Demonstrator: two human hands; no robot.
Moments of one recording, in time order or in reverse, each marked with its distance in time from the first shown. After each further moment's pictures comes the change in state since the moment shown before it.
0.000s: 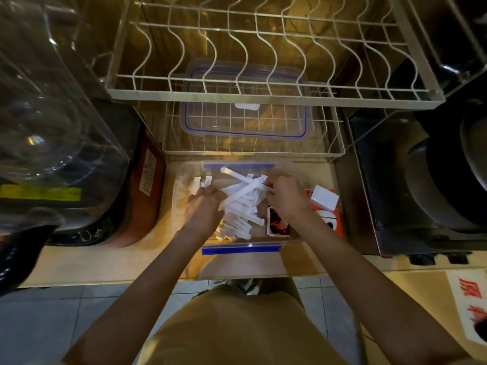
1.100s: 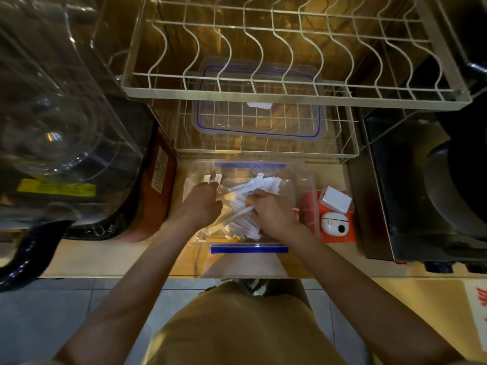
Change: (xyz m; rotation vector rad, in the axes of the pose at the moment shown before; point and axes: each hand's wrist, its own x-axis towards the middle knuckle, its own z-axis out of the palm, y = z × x) left_hand -0.003 0.000 -0.052 -0.188 -0.191 -0.203; right_hand -0.011 -0.028 0.031 -0.153 -0.109 -0.340
